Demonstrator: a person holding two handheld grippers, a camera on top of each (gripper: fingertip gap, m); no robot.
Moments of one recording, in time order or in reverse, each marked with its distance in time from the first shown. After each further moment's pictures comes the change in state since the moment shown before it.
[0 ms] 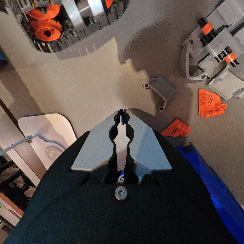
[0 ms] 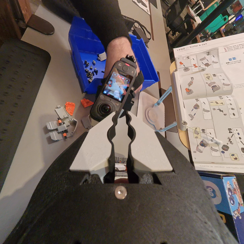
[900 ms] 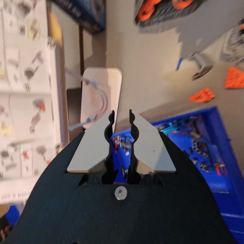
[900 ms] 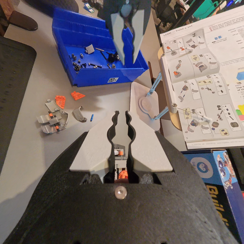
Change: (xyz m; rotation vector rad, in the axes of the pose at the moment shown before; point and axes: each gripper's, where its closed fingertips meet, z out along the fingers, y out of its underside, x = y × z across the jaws) left arm -0.045 0.085 -0.131 0.145 -0.345 -0.271; right arm 0.025 0.027 -0.020 -0.018 0.051 0.077
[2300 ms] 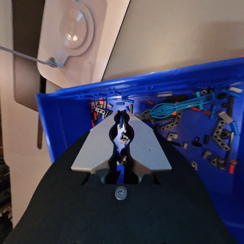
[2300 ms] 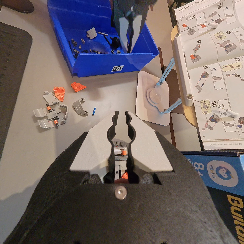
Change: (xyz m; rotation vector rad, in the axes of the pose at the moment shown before) left arm 0.016 0.122 0.057 -0.172 0.104 -0.314; right arm -0.004 0.026 0.026 -0.068 -0.062 0.031
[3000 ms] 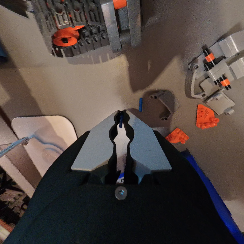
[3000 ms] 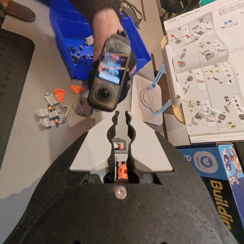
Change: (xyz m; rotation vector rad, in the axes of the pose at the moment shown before) left arm 0.129 -0.163 0.044 -0.078 0.259 0.501; right arm 0.005 -0.007 -0.026 0.036 0.037 -0.012
